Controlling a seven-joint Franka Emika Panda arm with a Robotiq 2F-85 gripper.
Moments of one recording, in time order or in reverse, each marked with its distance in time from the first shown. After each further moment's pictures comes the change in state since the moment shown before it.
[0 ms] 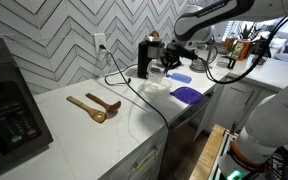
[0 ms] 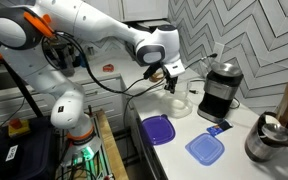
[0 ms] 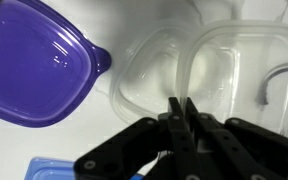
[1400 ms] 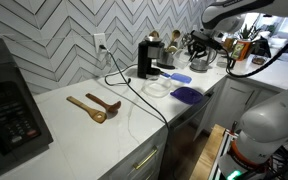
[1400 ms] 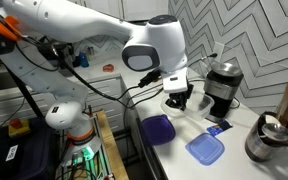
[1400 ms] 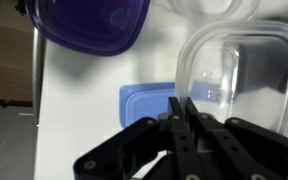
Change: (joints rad) arm -0.211 -0.099 -0.166 0.022 -0.051 -0.047 0.063
